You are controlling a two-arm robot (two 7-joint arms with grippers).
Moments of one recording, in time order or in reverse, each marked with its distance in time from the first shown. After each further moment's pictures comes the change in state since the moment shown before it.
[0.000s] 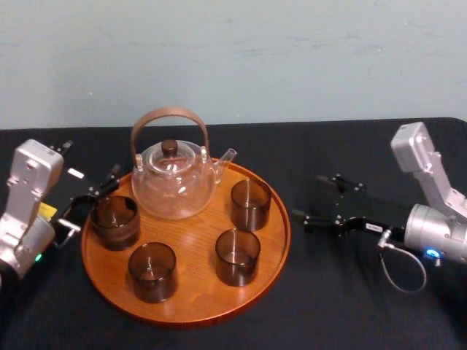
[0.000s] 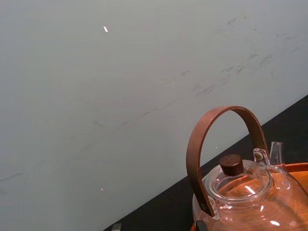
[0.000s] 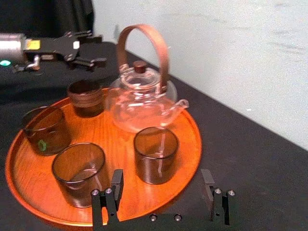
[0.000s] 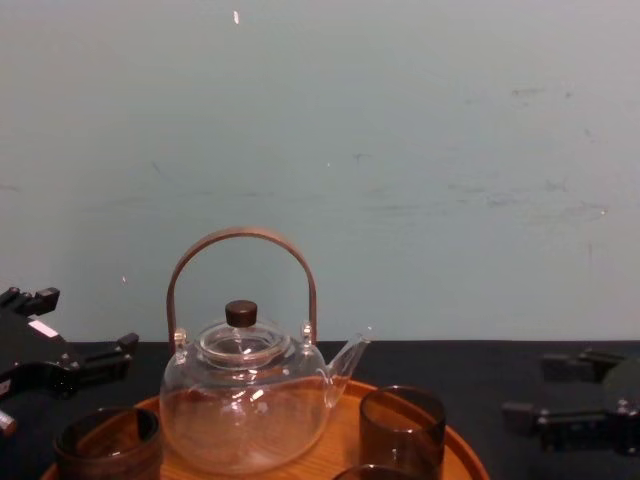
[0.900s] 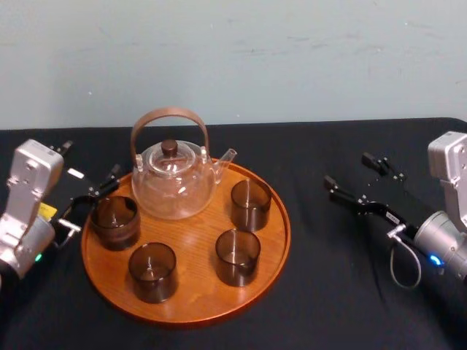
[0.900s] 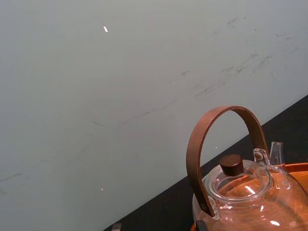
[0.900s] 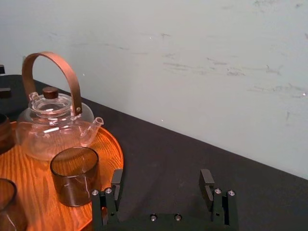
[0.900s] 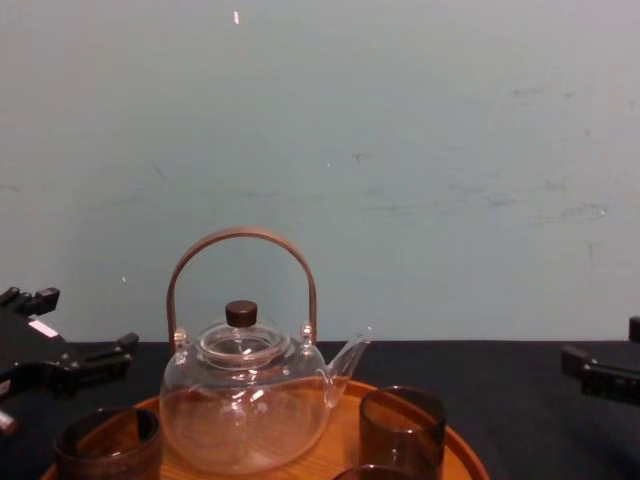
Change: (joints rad) left arm 0.000 0.000 0.000 0.000 0.000 0.000 0.000; right arm -0.169 -0.109 0.166 -0.041 -0.075 -0.139 -0.326
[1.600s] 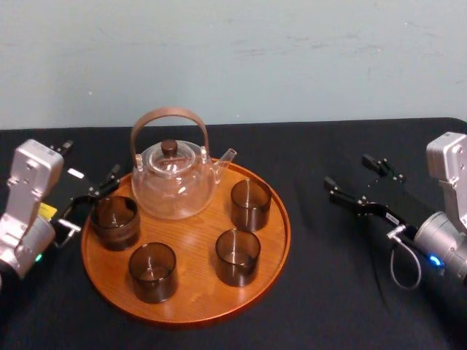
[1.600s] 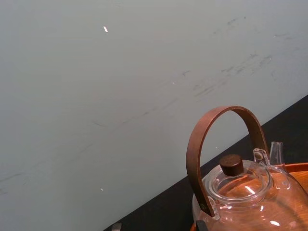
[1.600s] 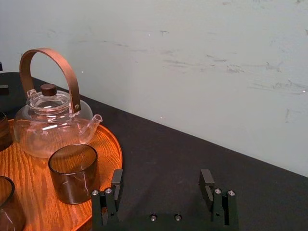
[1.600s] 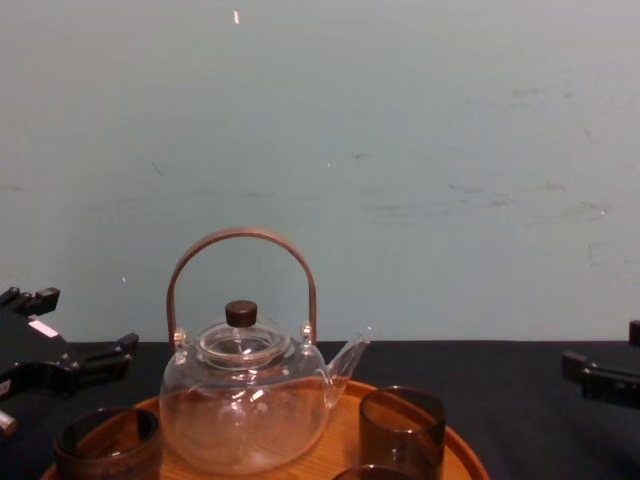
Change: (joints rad) left arm 0.000 0.000 0.000 0.000 0.000 0.000 0.000; right arm 0.001 -0.003 0.001 0.004 -0.007 0.007 0.000
